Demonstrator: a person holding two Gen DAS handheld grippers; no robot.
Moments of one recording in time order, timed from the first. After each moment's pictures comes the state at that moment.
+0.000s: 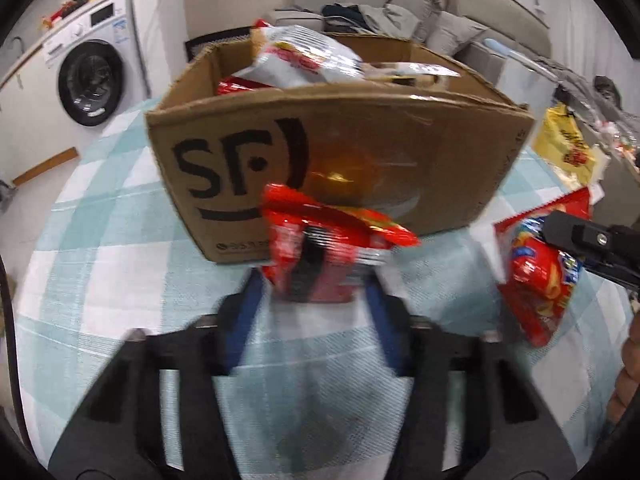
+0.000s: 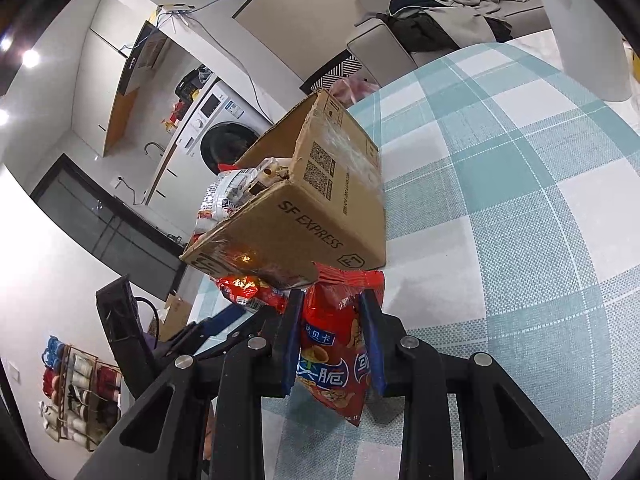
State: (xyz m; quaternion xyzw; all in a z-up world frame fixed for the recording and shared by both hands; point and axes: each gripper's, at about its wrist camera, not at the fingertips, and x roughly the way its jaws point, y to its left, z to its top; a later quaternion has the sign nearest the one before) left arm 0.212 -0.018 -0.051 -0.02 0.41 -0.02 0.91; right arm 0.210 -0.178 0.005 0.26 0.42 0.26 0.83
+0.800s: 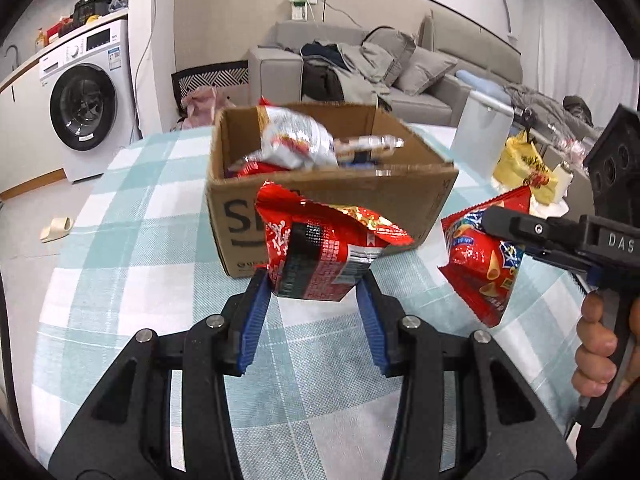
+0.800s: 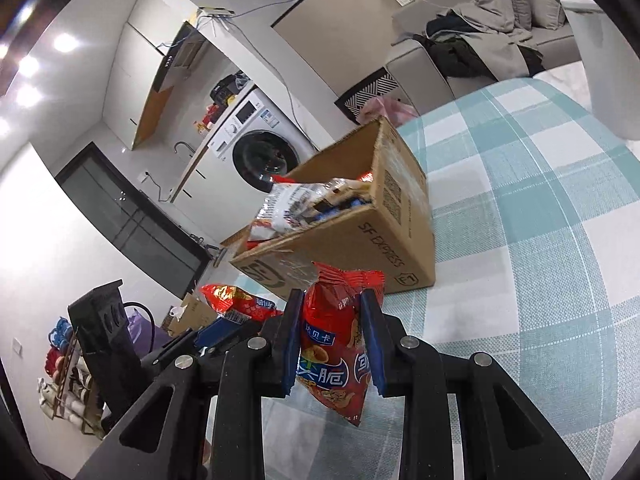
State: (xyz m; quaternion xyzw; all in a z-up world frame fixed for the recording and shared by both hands) left arm 0.158 0.003 0.007 -0.04 0.34 -0.05 0.94; right arm 0.189 -0.166 0.042 0.24 0.37 0.31 0.84
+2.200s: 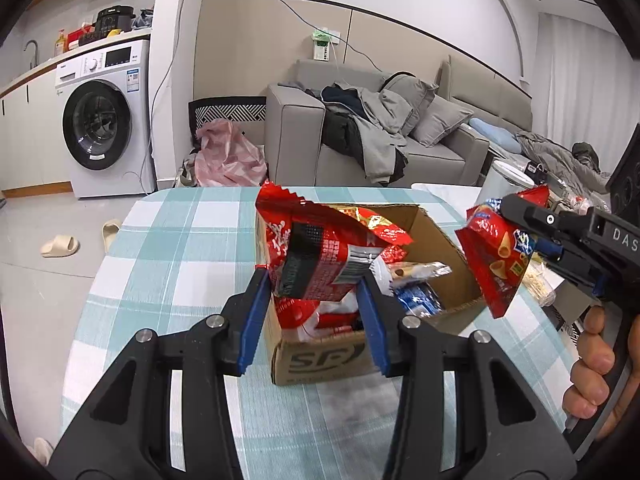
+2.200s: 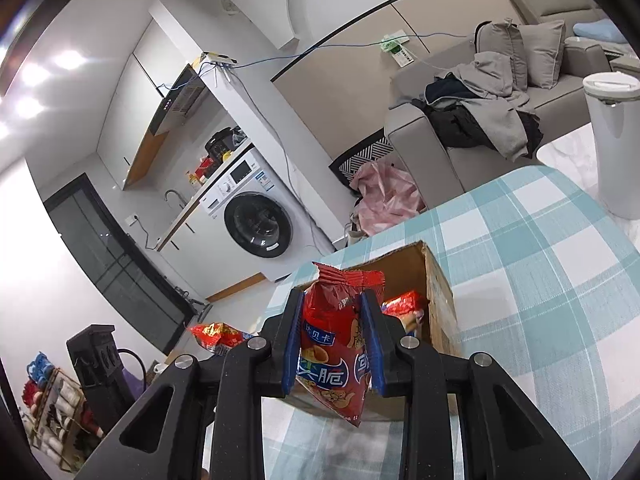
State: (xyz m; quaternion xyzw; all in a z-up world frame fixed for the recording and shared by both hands) left arm 0.213 0.061 0.081 -0.07 0.29 -0.03 0.95; right arm 0.241 -0.131 0.127 0.25 0.28 0.25 0.89
